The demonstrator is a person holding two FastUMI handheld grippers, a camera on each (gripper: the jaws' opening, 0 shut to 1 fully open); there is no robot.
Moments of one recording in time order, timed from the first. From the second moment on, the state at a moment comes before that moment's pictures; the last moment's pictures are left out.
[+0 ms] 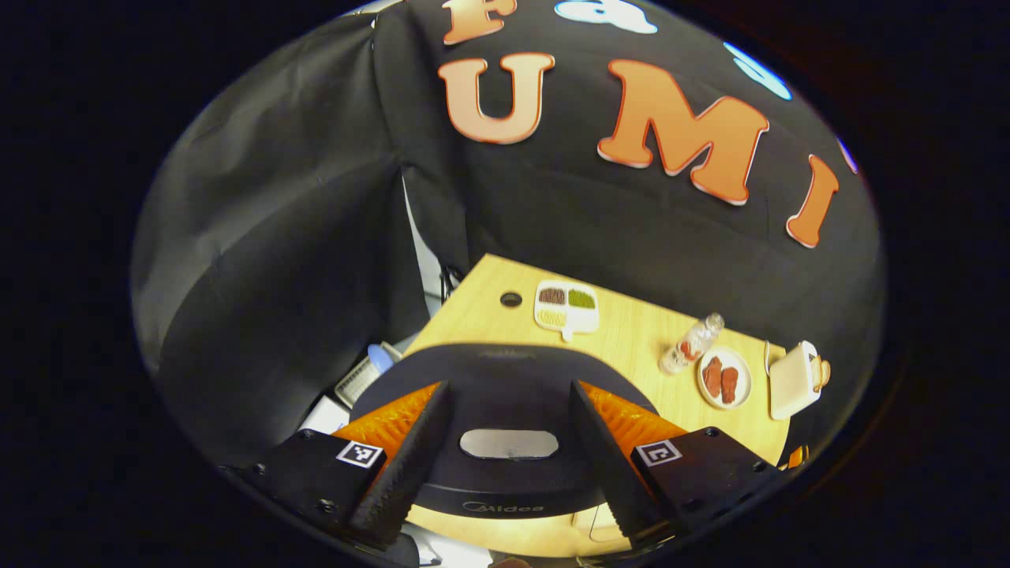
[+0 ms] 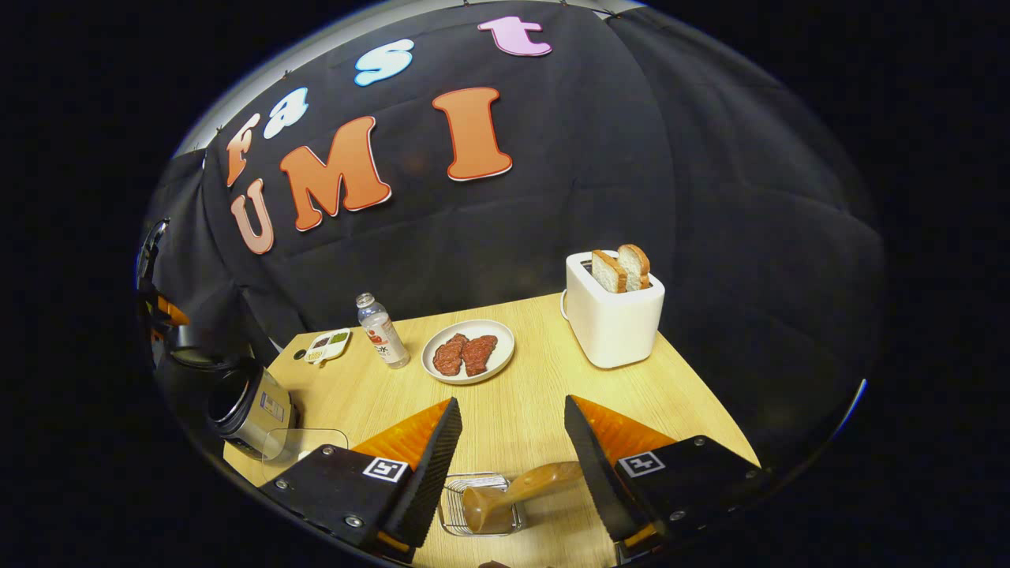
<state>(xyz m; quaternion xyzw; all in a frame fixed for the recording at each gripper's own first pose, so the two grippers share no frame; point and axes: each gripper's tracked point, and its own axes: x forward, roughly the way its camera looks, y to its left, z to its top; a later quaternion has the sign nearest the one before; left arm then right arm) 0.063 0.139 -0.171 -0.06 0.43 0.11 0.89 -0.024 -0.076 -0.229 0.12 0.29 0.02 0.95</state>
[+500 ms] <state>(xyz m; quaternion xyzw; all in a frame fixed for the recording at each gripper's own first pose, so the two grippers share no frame) 0.000 0.128 -0.272 -0.09 0.63 0.11 0.76 -0.024 -0.064 -0.219 0.08 0.29 0.05 0.95</state>
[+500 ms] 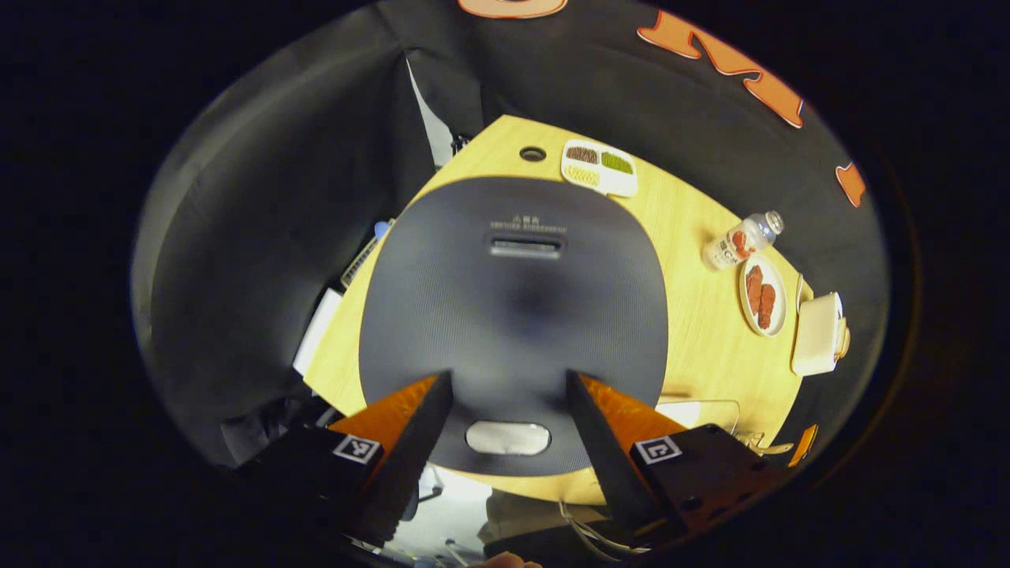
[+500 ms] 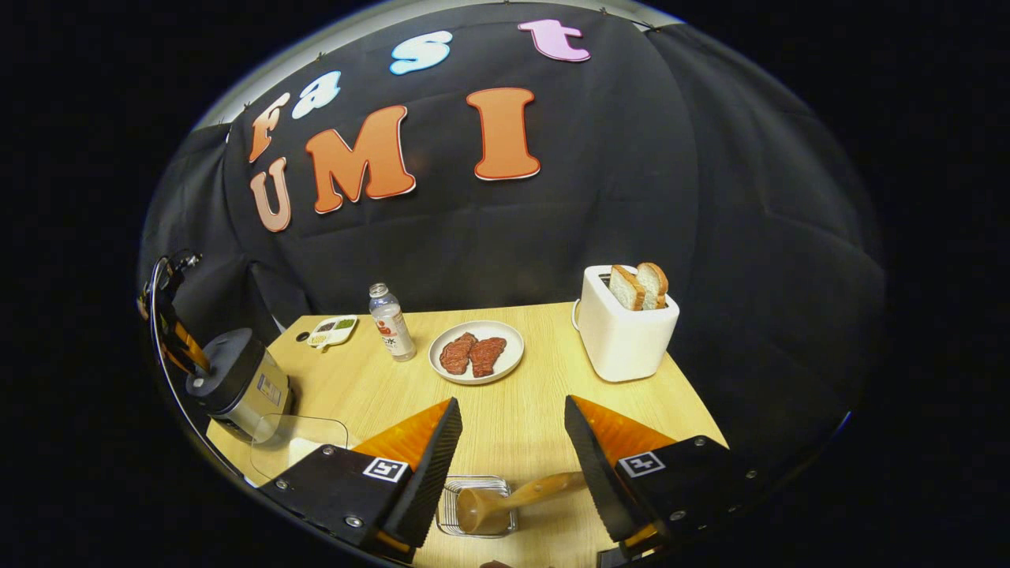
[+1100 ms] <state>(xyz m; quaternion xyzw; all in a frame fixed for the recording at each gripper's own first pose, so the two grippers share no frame) 0.037 0.099 -0.237 -0.10 0.44 0.09 0.89 -0.001 -0.037 -0.157 0.06 0.22 0.07 0.97</state>
